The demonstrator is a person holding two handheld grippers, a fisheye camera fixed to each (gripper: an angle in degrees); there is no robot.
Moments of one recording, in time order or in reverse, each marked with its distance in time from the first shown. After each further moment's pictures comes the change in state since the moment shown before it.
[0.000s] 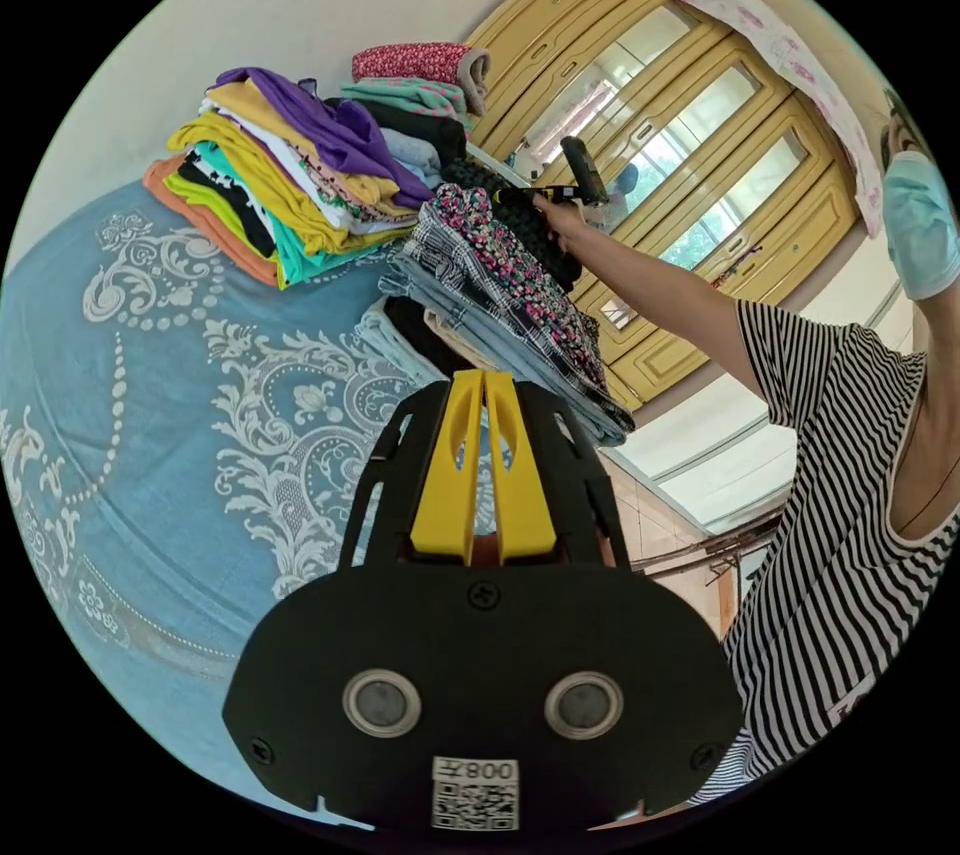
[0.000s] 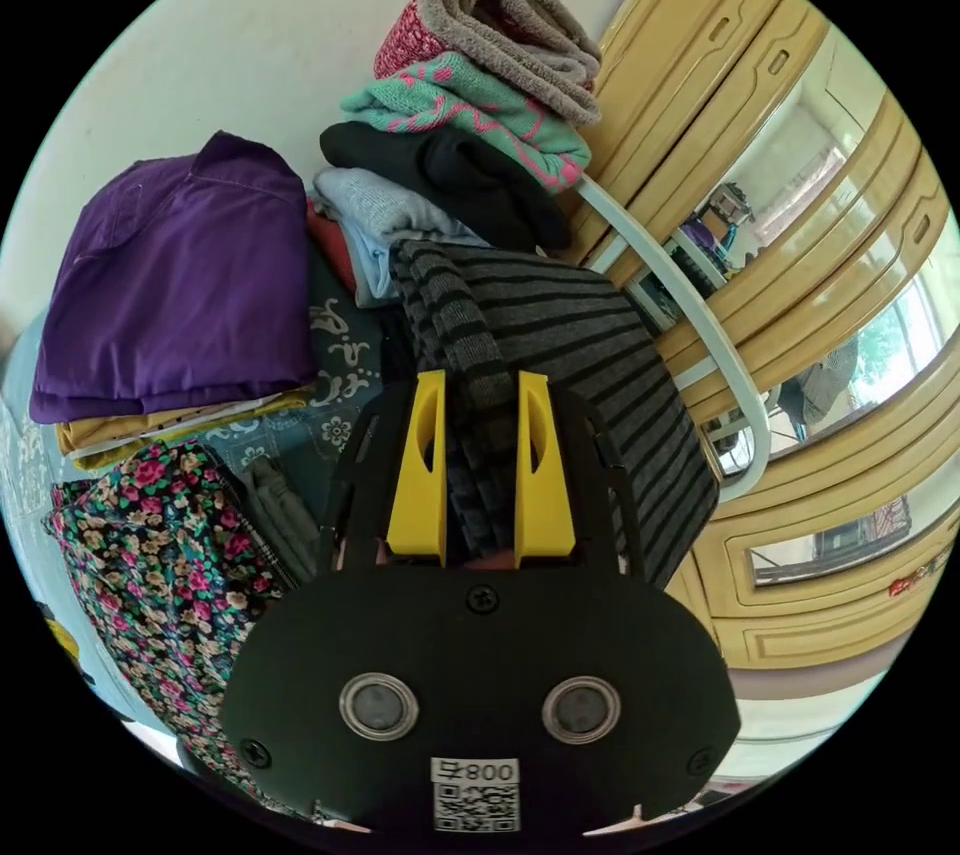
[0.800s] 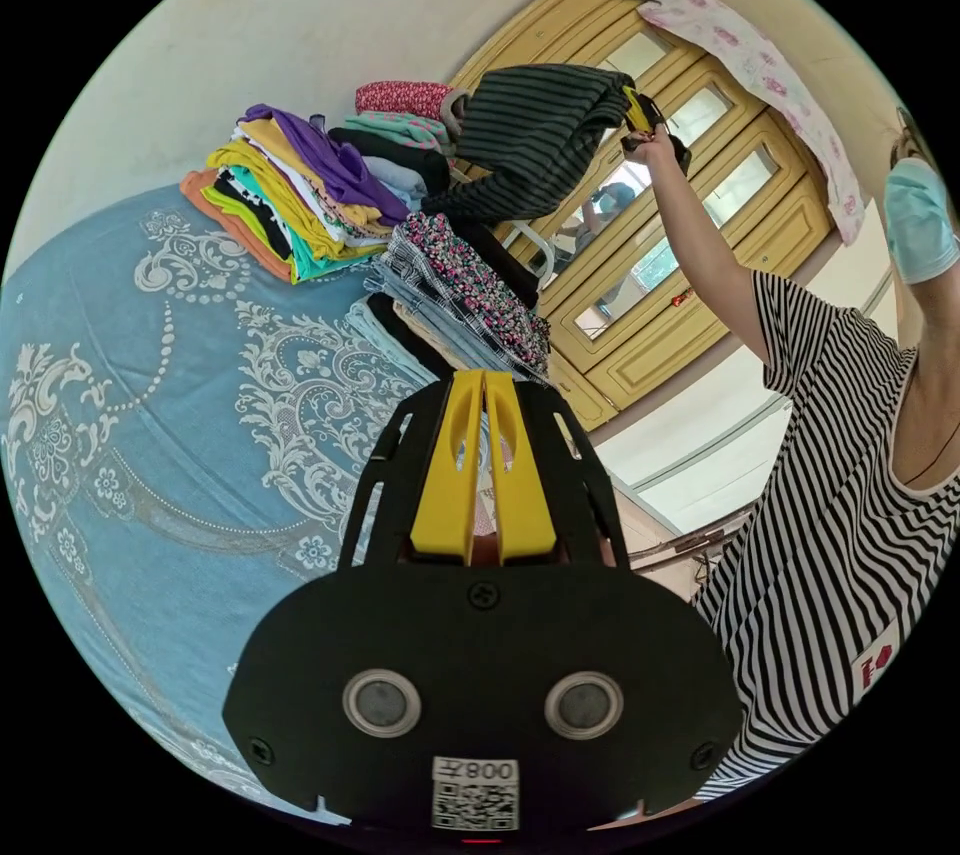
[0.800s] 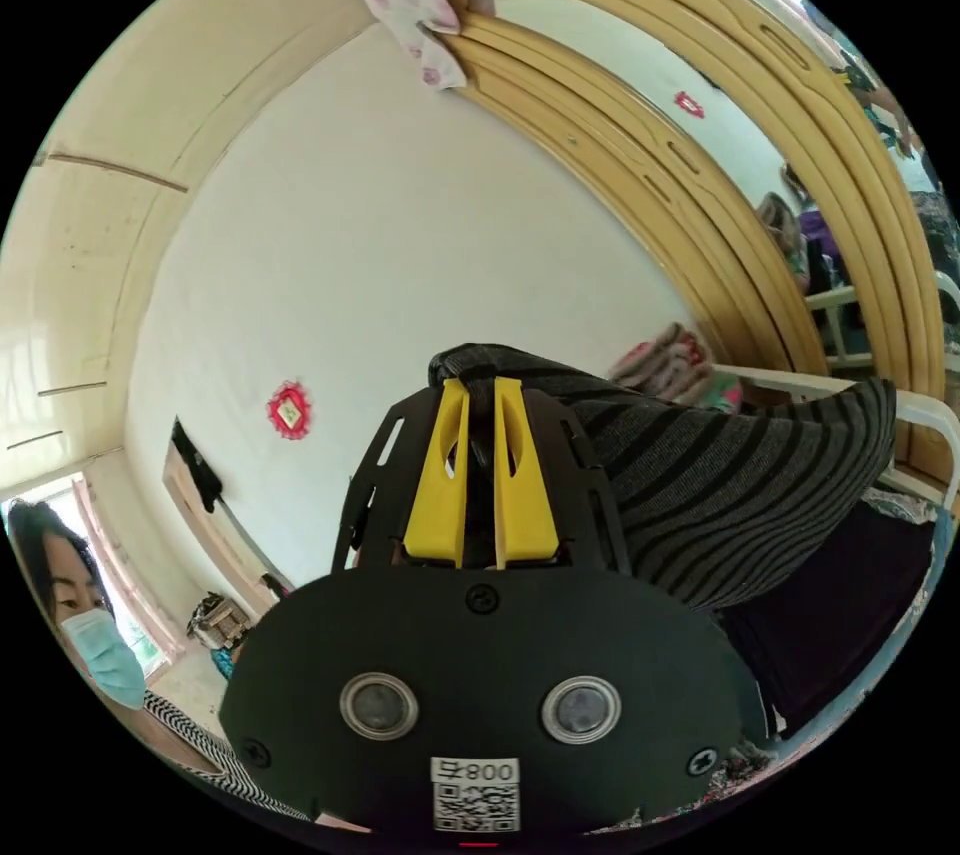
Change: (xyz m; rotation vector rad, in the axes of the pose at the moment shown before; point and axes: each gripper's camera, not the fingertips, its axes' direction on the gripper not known) left arm 0.069 0.197 -0.190 0.095 0.002 -0.003; right arm 0.104 0.142 -0.245 0.789 -1.158 0.486
